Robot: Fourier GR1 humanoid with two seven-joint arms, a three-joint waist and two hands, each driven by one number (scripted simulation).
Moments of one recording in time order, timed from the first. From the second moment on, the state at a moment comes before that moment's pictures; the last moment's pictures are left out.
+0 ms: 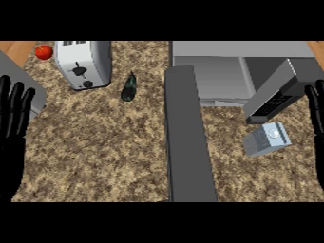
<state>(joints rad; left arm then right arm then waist) 0.01 0.08 0.01 -2.10 0.00 0.03 0.02 0.00 -0.08 -0.03 -2.10 0.02 0.00 -0.01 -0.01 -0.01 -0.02</state>
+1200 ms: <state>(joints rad) 0.31 0.11 0.16 -2.34 0.42 -0.21 0.13 0.08 -0.11 -0.15 -2.14 0.01 0.01 0.12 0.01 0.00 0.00</state>
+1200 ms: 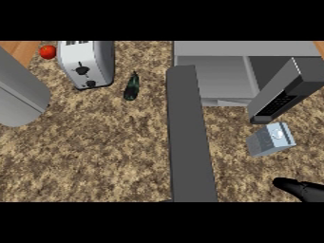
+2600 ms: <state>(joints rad) 0.58 0.09 0.42 -2.32 0.61 -0.49 0.05 0.05 -0.14 -0.34 -1.24 0.10 -0.02 -0.48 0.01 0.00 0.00</state>
